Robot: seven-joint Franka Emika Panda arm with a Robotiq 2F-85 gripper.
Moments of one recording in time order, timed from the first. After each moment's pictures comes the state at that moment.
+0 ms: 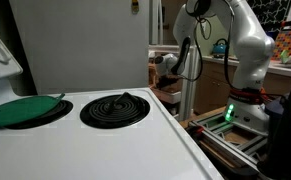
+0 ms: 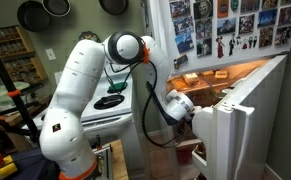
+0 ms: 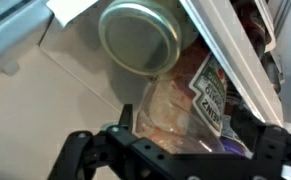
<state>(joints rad) 0.27 0.62 -0.14 -2.05 -1.45 2.65 1.79</state>
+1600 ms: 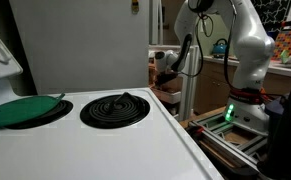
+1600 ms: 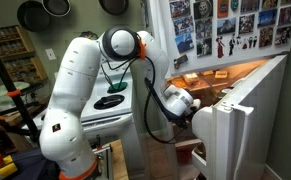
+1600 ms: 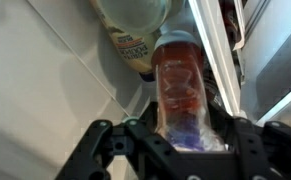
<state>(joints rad) 0.27 0.56 -0.13 -2.07 -1.51 2.73 1.63</state>
